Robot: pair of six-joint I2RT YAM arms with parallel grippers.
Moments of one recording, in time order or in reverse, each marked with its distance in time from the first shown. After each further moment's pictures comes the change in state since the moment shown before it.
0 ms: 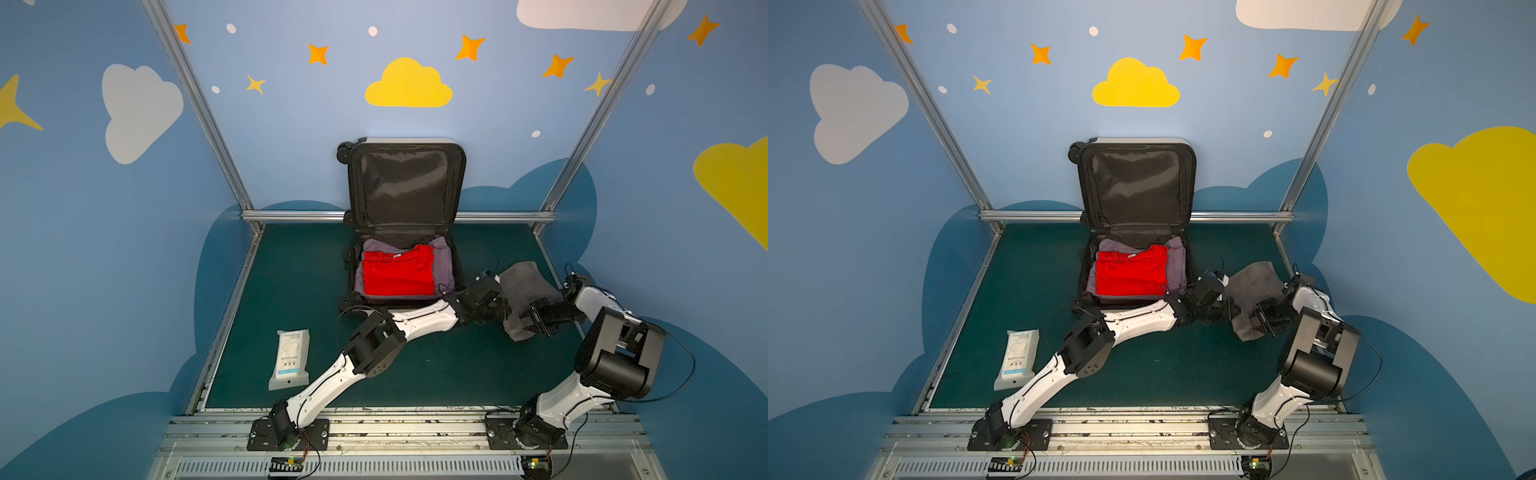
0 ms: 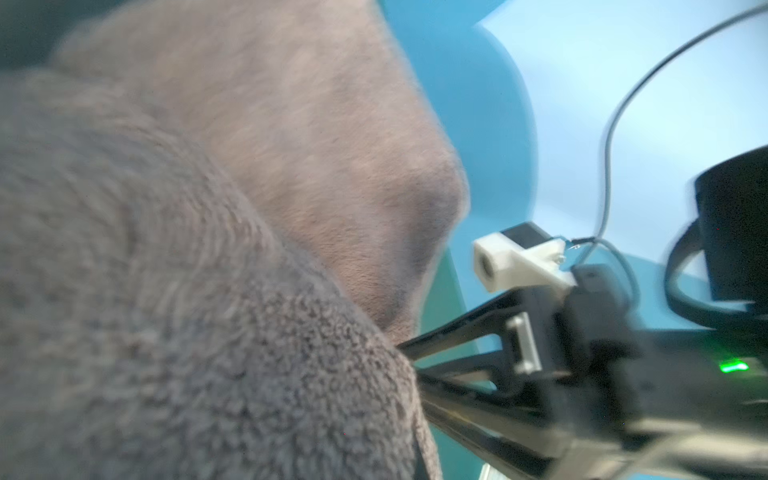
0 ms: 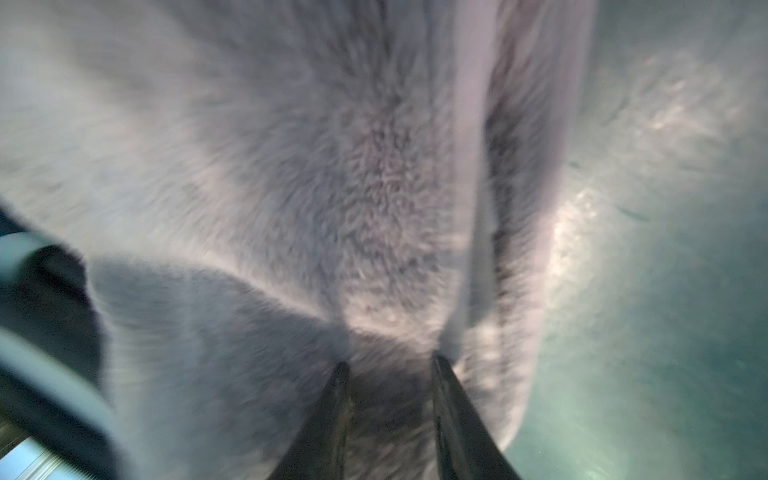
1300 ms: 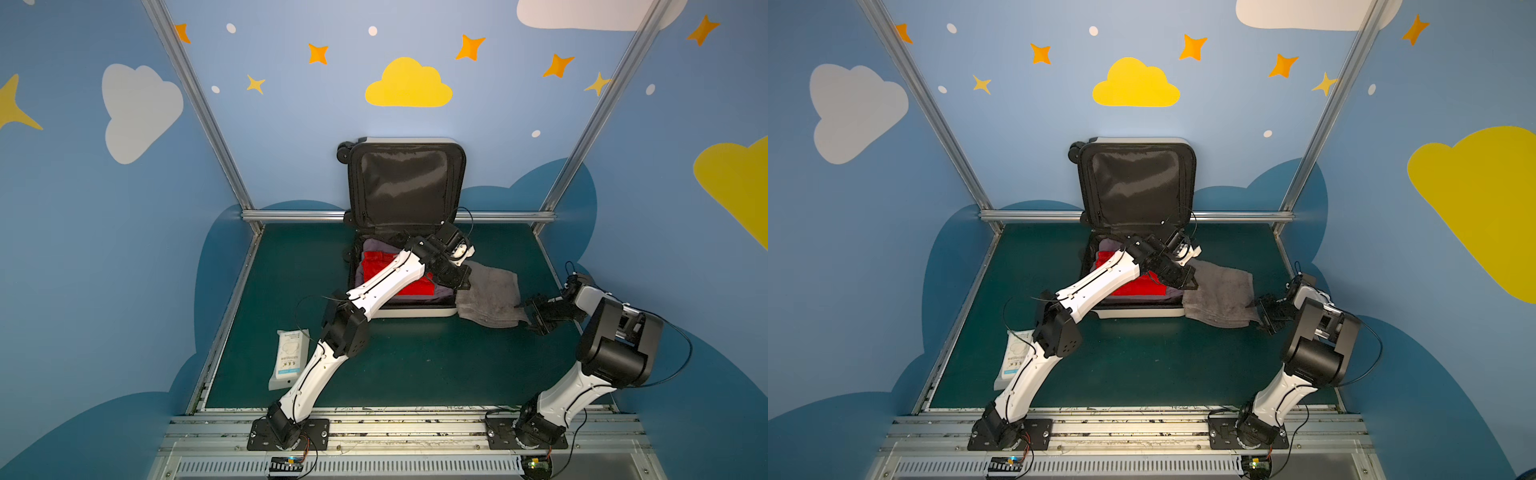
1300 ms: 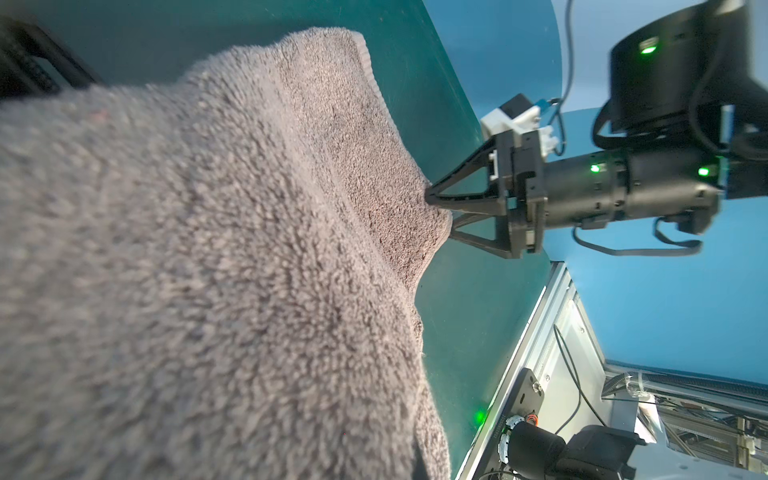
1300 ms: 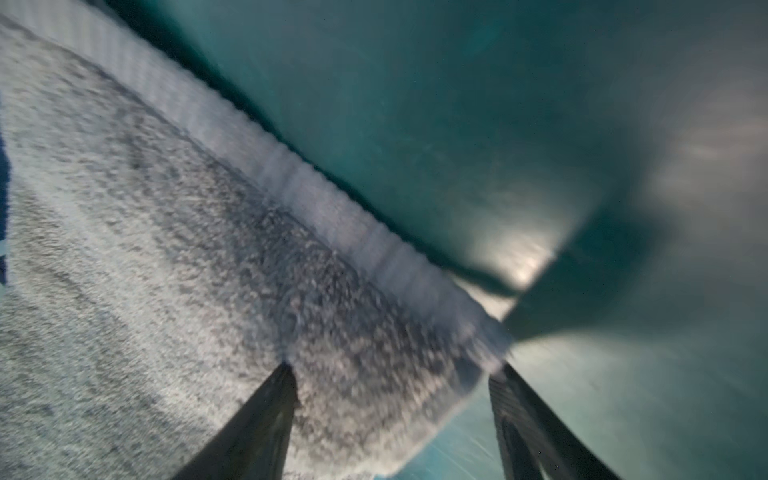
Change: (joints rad) left arm 0.218 -0.179 0.158 -0.750 0.211 0.534; right arm -0.011 0.141 0.018 0.138 -0.092 -0.093
